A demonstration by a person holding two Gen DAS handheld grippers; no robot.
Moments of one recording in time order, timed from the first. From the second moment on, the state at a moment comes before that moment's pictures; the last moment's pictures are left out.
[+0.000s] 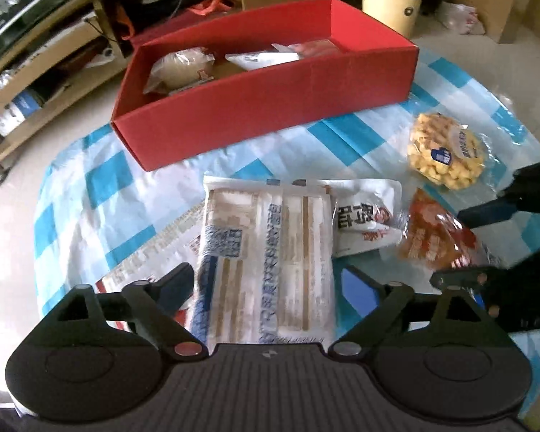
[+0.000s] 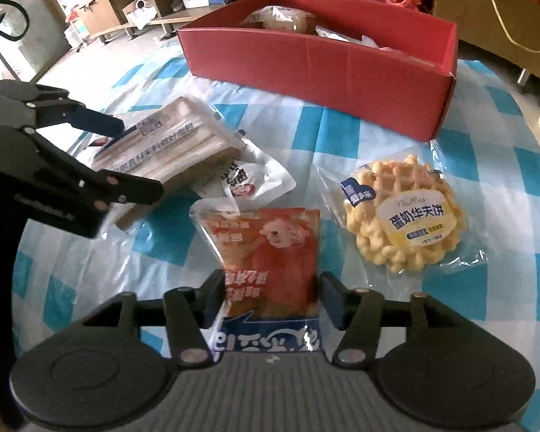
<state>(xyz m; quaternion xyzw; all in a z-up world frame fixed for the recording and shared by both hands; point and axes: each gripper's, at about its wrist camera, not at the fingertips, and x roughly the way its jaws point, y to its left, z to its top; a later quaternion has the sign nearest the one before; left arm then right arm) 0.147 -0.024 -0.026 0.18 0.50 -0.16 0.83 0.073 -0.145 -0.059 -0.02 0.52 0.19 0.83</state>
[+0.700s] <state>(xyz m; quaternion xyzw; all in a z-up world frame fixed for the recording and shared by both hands) 0.153 -0.038 -0.047 0.18 0.49 -0.12 0.84 0.074 -0.127 -0.063 -0.07 0.50 0.18 0.85</state>
